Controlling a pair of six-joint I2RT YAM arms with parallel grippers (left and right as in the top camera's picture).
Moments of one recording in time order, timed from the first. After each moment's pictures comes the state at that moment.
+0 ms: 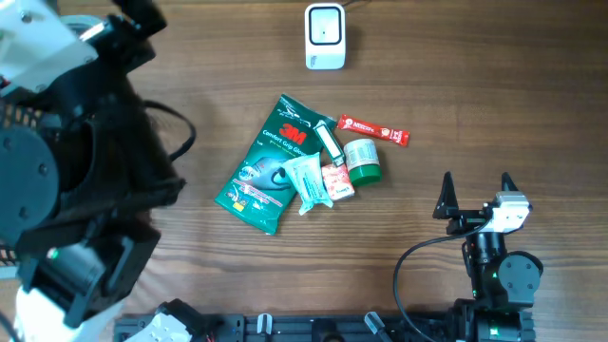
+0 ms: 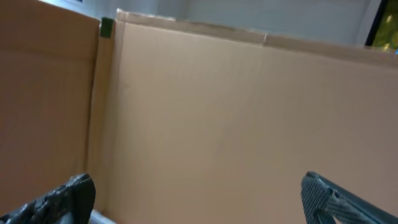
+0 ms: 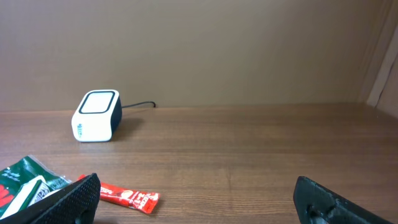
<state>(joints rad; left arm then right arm) -0.61 1.14 1.69 -0.08 -1.06 0.19 -0.09 0.01 0.01 0.00 -0.08 0.02</state>
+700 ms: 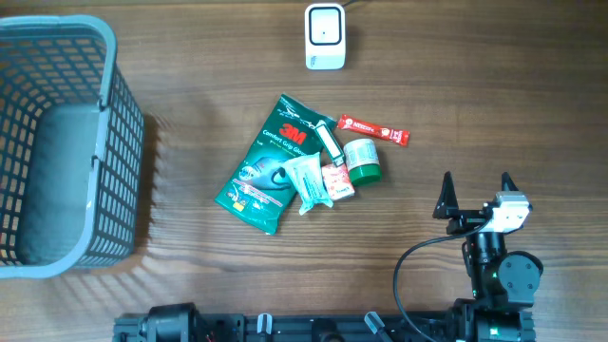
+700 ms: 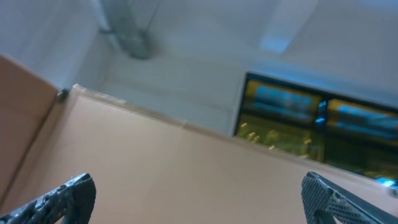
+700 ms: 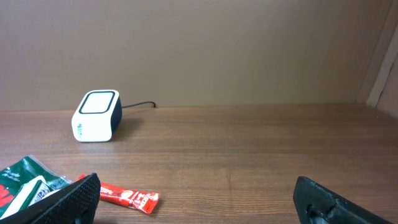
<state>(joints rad) 0.09 0.14 1.23 -0.37 -0.05 -0.32 -0.09 0.01 0.01 0.00 -0.08 0.02</state>
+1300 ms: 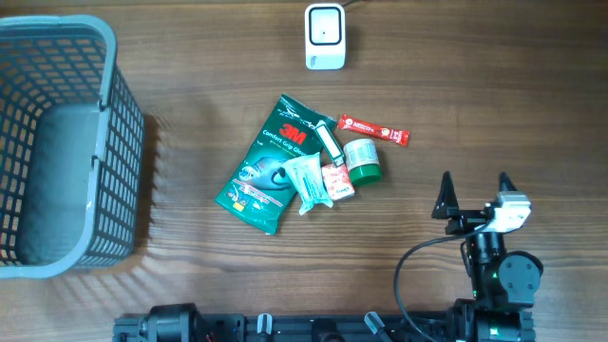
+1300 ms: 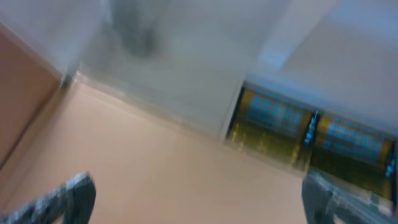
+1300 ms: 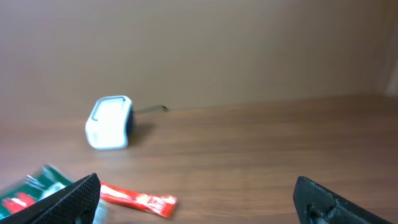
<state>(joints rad) 0.06 0.01 1.16 -0.48 -0.11 -0.42 -0.09 0.01 0.01 0.01 -0.11 0.12</state>
